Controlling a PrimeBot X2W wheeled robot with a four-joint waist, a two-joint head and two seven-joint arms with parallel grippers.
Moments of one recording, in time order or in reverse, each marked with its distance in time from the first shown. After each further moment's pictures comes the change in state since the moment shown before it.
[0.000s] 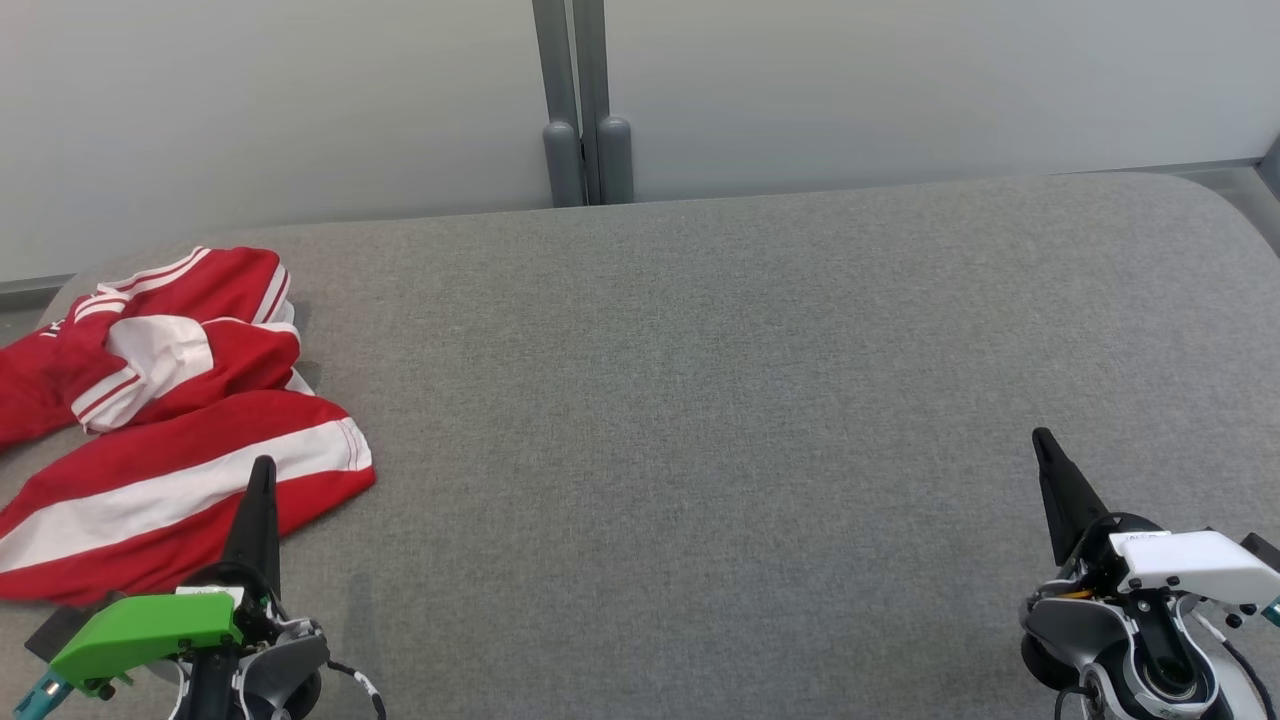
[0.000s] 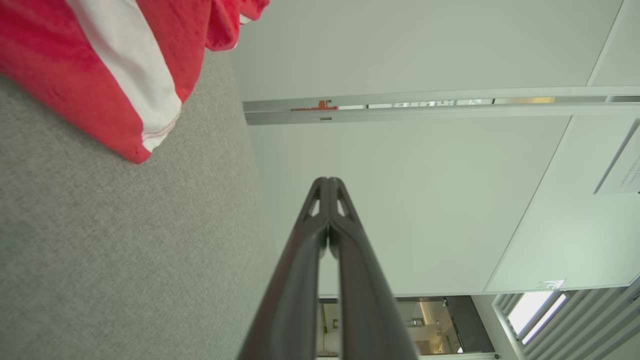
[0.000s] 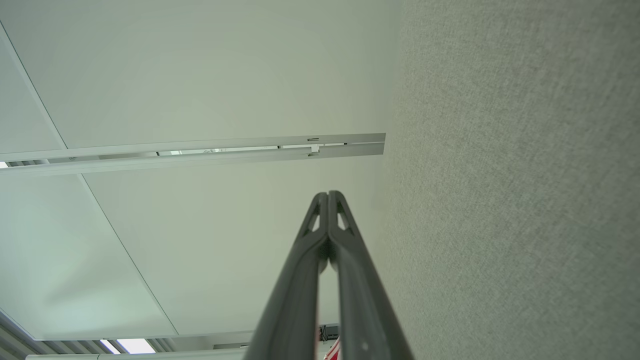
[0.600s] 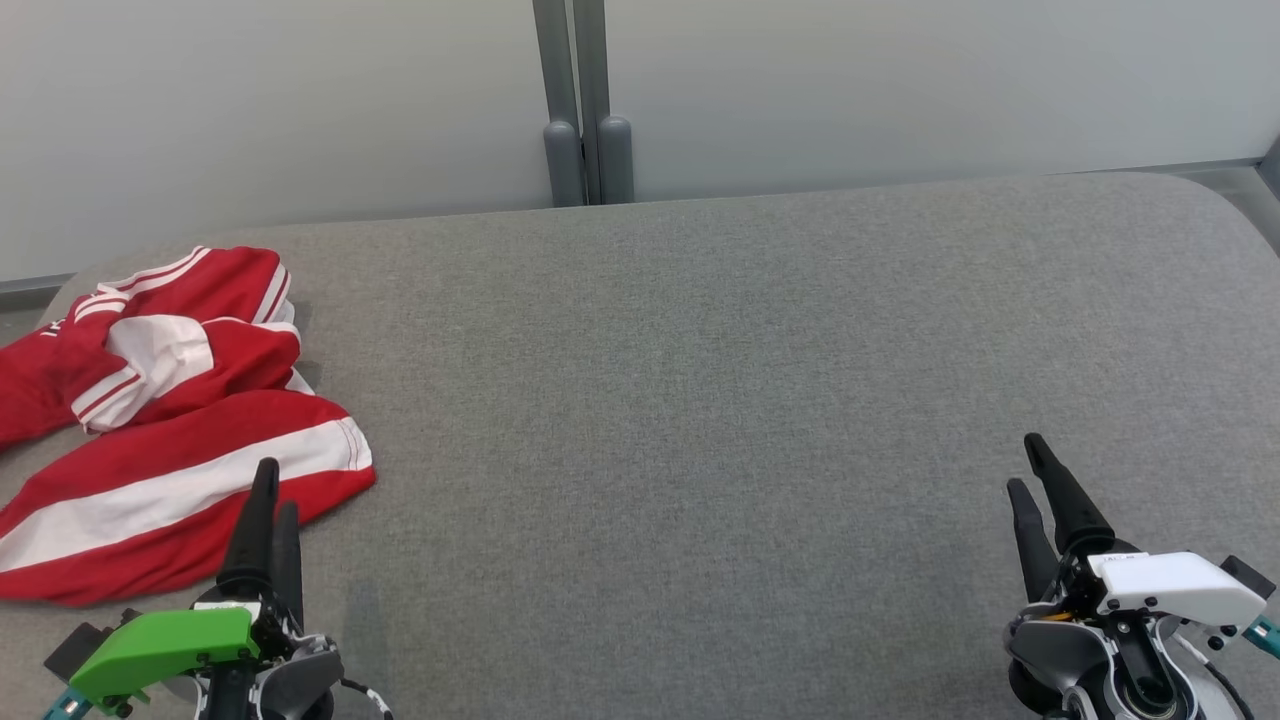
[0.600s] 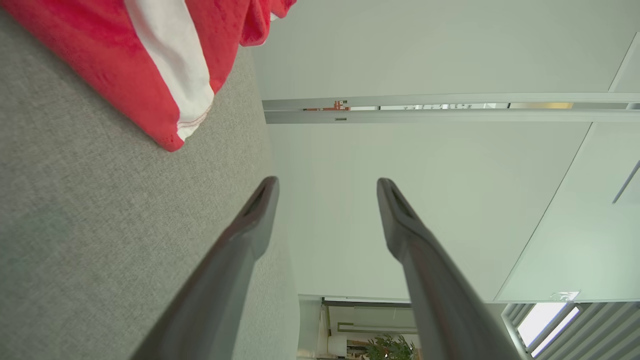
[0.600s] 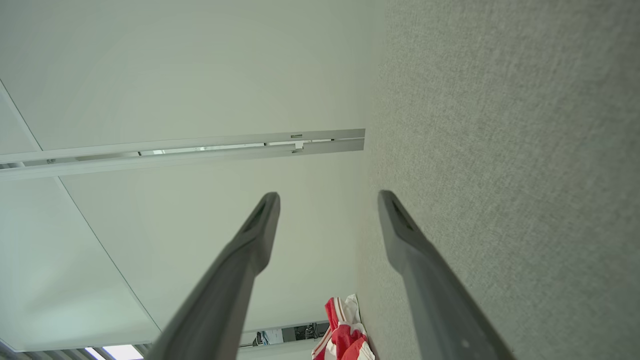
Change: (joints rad) left arm 0.017 -0.007 -0.018 0.030 0.000 0.000 -0.025; right arm 0.025 0.008 0.027 0.021 -0.008 0.000 -0.022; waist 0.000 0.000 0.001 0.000
